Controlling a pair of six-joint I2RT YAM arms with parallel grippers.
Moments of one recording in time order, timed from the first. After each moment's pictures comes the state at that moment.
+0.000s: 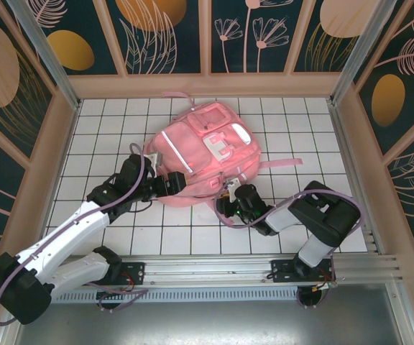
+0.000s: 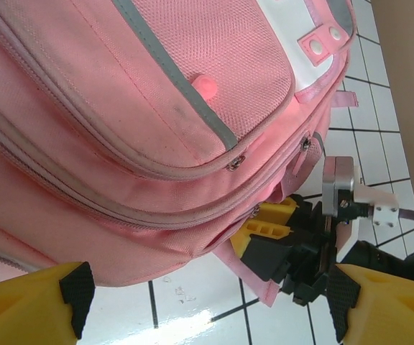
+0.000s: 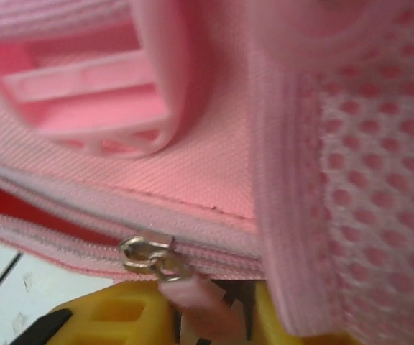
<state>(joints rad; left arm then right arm) -0.60 1.01 0.75 -0.43 0.18 -0.73 0.83 1.65 0.35 0.73 -0.03 0.37</state>
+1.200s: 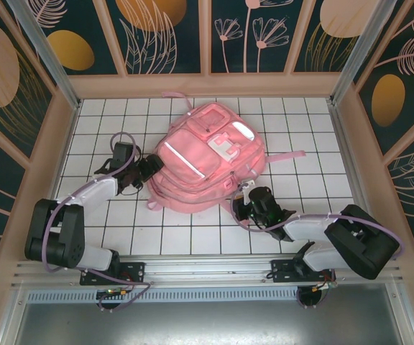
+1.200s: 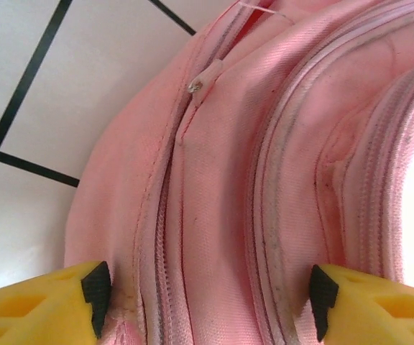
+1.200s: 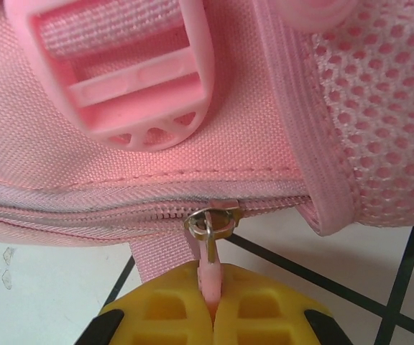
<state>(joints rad) -0.21 1.41 0.70 -0.13 0.27 -0.88 0.77 1.31 0.24 0.45 -0.01 0.36</state>
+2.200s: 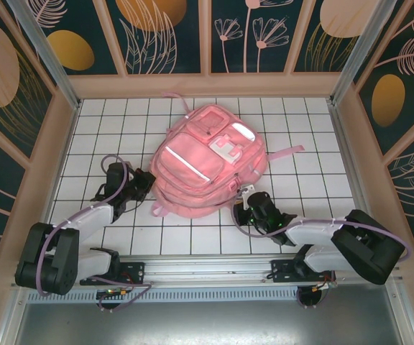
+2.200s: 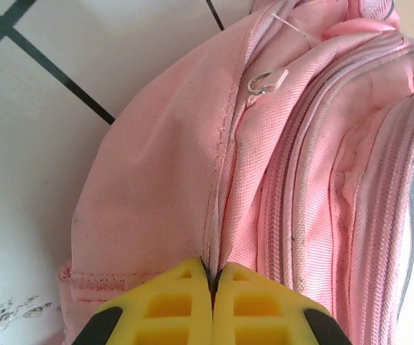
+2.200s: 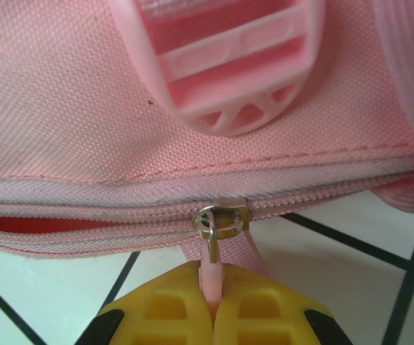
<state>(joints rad) -0.21 1.24 0.39 0.20 0.32 -1.20 0.85 1.25 0.21 0.40 0.05 0.40</state>
